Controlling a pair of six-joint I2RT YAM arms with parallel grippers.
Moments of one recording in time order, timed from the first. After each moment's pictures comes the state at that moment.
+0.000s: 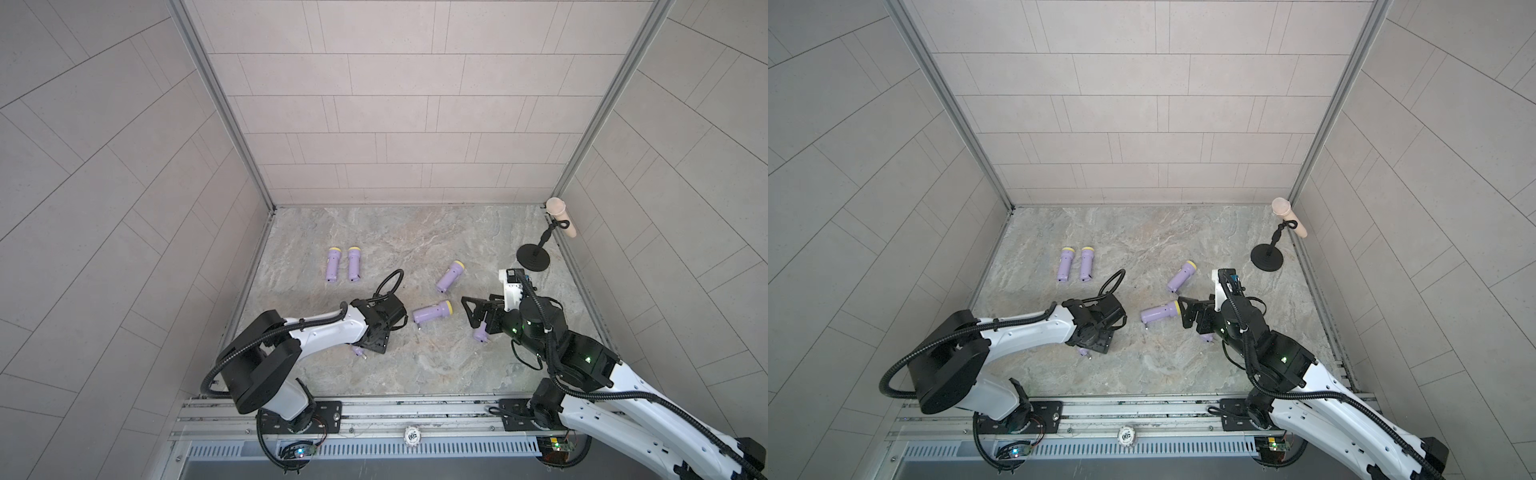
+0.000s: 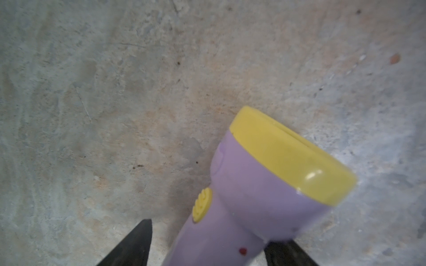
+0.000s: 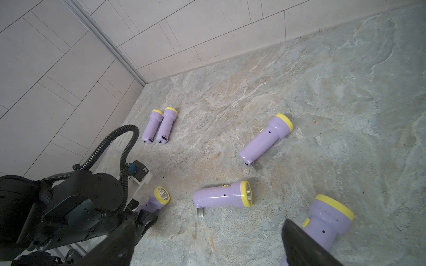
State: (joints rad) left arm -0.86 1.52 0.78 -0.75 -0.29 -0.61; right arm 0.77 0.61 0.65 -0.49 0.23 0.63
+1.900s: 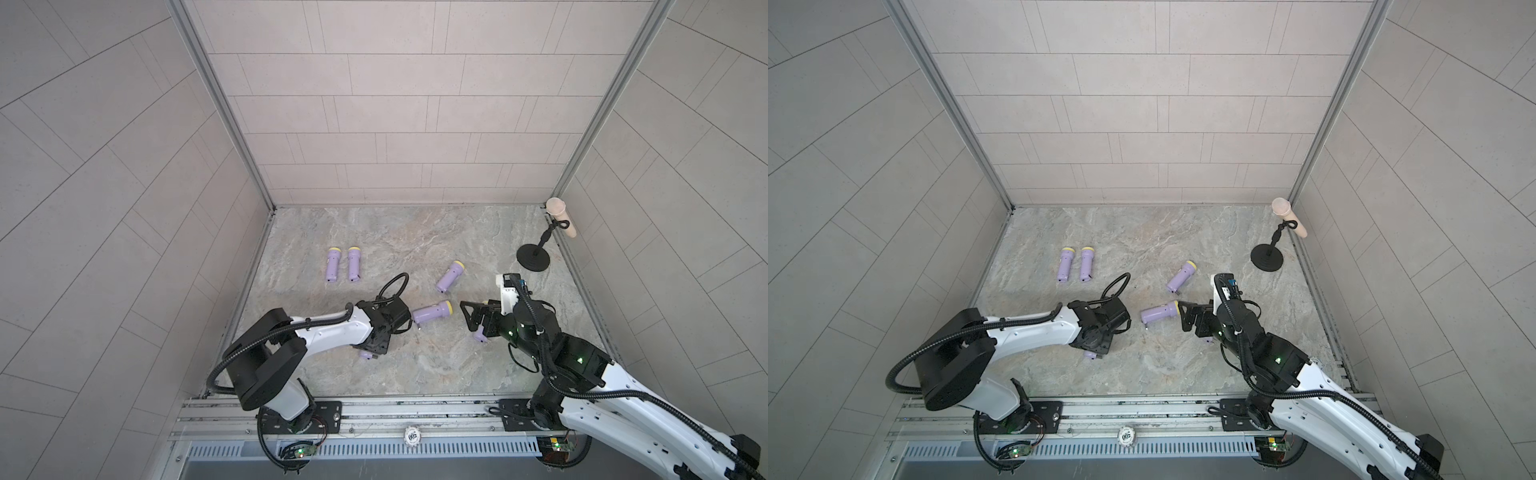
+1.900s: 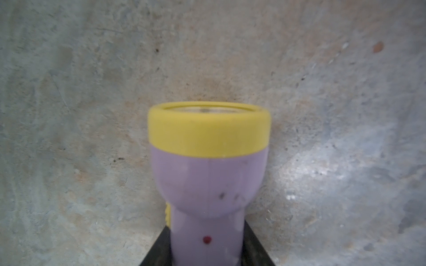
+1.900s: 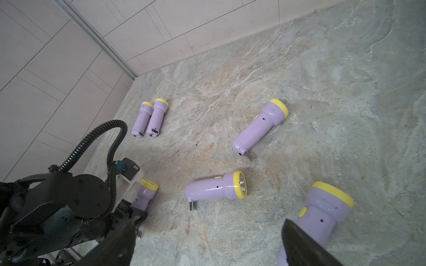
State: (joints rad) left arm -0.89 1.55 0.80 -0.76 -0.27 -0.67; right arm 0.77 0.61 0.59 -0.46 0.23 0.66
